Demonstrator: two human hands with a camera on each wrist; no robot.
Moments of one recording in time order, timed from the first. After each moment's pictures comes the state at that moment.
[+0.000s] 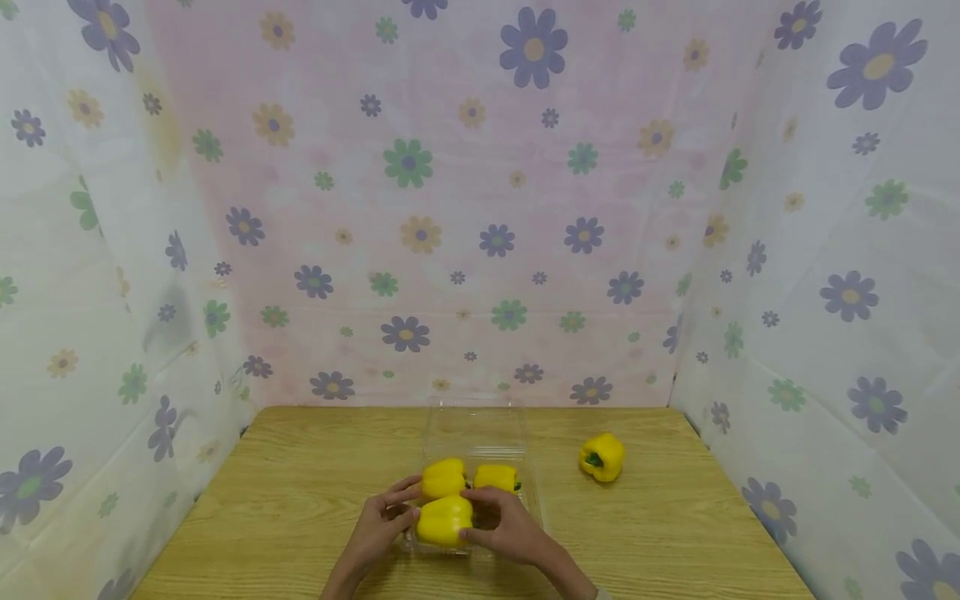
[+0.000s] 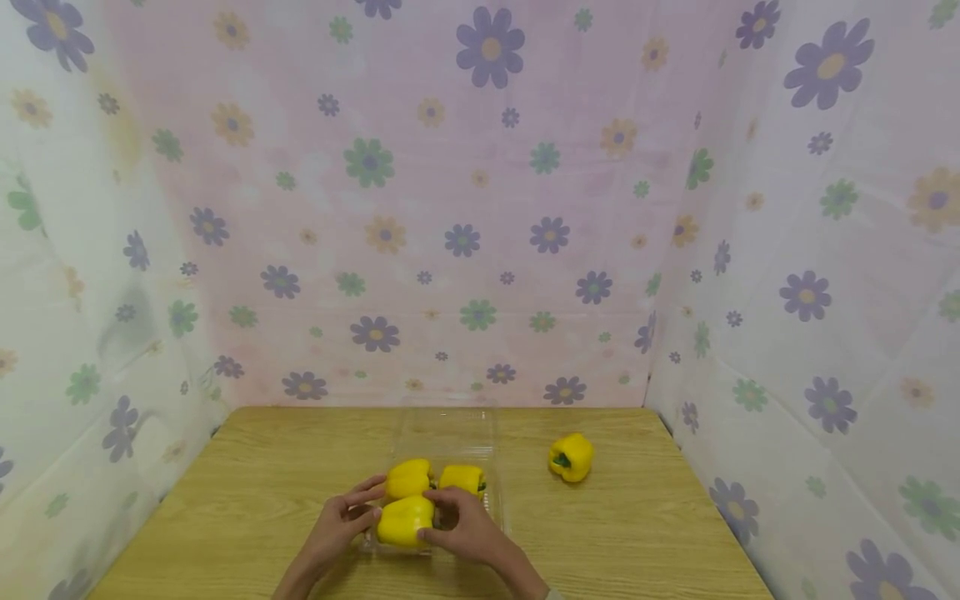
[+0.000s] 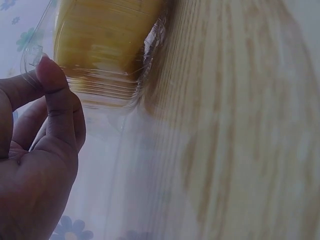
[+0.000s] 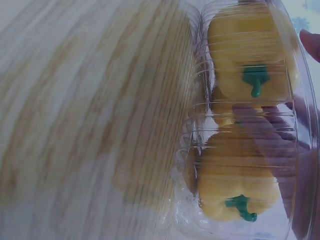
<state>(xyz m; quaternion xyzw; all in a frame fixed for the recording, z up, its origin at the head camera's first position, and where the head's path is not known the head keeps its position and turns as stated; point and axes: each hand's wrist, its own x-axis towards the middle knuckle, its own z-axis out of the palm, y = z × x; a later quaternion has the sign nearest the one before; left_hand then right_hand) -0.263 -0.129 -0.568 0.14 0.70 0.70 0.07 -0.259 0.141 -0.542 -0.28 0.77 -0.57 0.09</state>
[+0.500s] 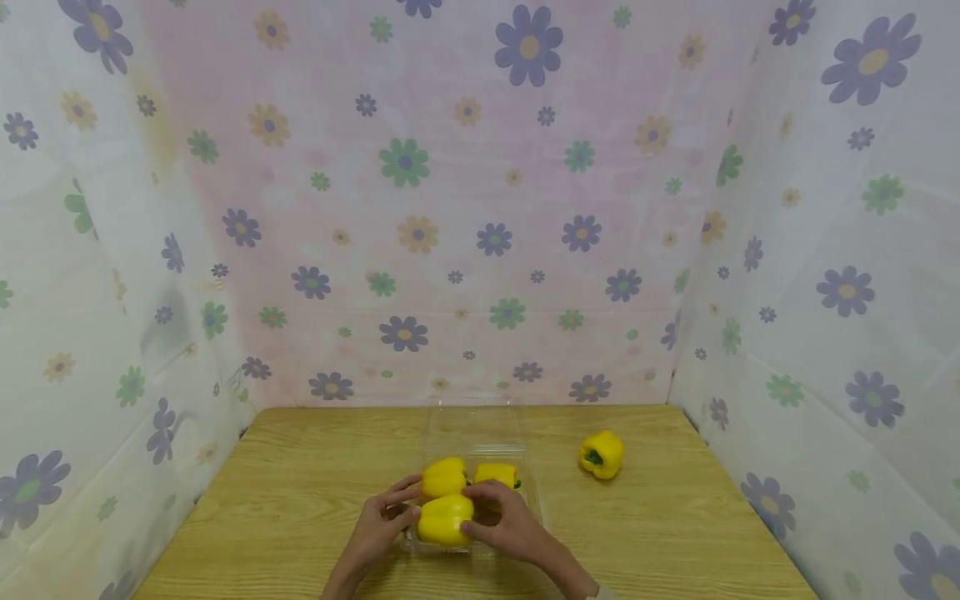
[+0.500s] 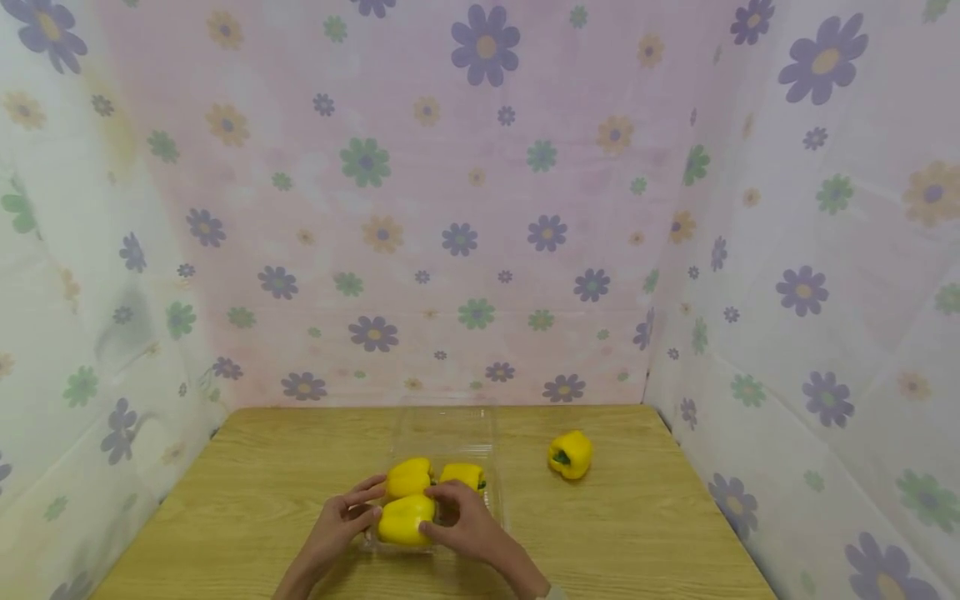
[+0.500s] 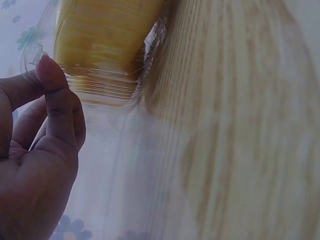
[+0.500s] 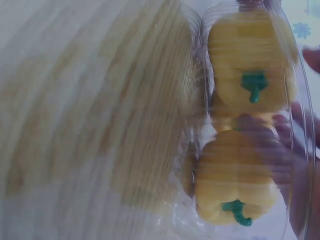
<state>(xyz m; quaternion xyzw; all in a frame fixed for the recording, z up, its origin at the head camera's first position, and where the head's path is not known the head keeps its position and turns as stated) -0.264 -0.129 -0.568 0.16 0.70 0.69 0.06 -0.258 0.142 -0.544 -0.27 0.80 -0.53 0.02</state>
